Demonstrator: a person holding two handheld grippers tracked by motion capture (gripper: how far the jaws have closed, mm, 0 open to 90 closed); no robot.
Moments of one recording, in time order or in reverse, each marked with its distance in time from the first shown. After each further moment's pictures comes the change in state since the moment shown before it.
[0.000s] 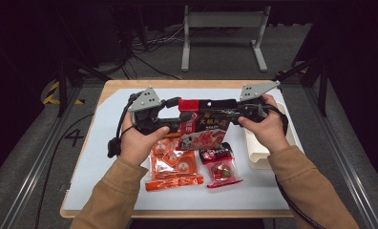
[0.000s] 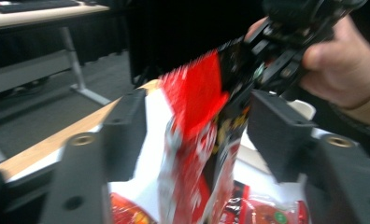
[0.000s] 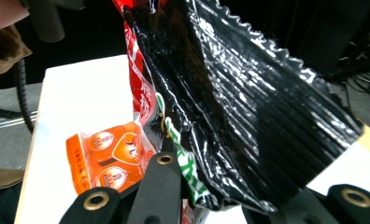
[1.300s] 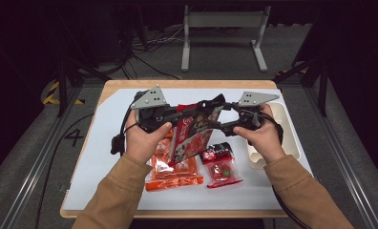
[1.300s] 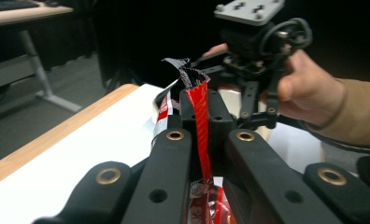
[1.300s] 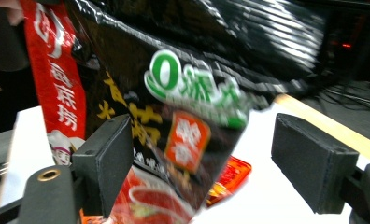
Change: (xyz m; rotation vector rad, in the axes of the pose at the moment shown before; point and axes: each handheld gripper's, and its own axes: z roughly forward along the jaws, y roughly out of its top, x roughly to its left) left arm -0.008 0.012 0.009 -0.003 -0.159 0.028; right arm 0.011 -0.021 0.019 -0.159 -0.087 0.082
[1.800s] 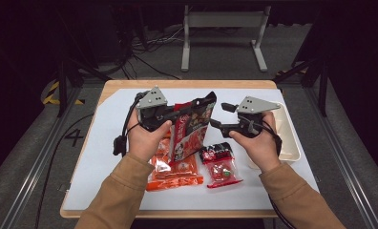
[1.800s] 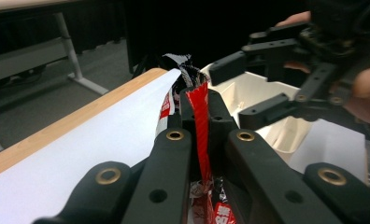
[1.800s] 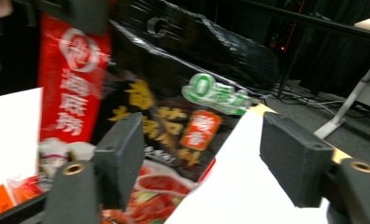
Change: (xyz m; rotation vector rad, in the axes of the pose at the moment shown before) left arm 0.012 -0.011 0.004 0.042 0.117 -0.037; right arm 0.026 0.003 -0.009 0.021 -0.240 -0.052
